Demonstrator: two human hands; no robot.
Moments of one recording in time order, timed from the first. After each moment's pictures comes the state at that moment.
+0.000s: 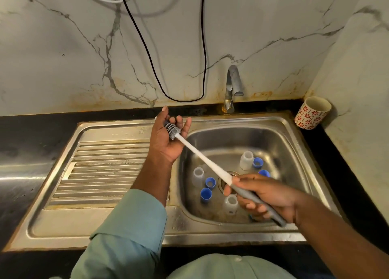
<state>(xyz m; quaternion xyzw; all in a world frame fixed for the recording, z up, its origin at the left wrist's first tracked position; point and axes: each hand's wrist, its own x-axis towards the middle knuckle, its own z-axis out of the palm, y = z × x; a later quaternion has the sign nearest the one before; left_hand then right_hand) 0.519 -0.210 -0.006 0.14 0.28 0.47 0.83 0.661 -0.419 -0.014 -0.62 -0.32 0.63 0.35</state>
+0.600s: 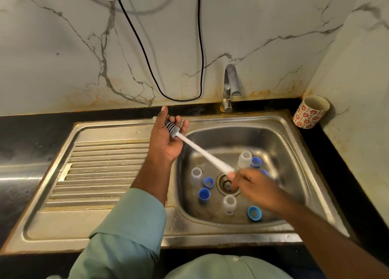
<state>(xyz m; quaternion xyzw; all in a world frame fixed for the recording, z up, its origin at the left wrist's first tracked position) 0.529 -0.204 -0.012 0.15 0.32 0.47 0.81 0.668 -0.414 -0.038 -0.76 -0.41 0.41 0.27</state>
